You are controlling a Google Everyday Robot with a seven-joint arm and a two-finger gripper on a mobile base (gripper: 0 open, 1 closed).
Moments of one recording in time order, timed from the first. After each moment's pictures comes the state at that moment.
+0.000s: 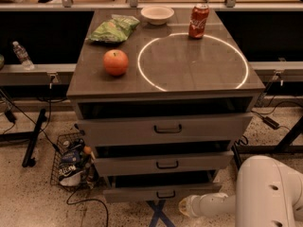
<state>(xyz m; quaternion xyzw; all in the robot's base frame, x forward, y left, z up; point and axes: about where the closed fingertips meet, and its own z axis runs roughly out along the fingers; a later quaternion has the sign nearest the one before) 0.474 -0.169 0.139 -0.68 0.69 0.05 0.24</state>
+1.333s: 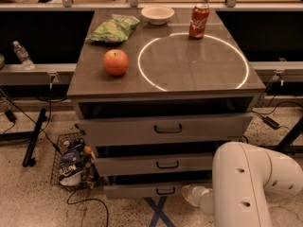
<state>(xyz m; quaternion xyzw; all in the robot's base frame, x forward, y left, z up) 0.542 -0.187 0.164 -0.67 0.67 -0.07 0.31</state>
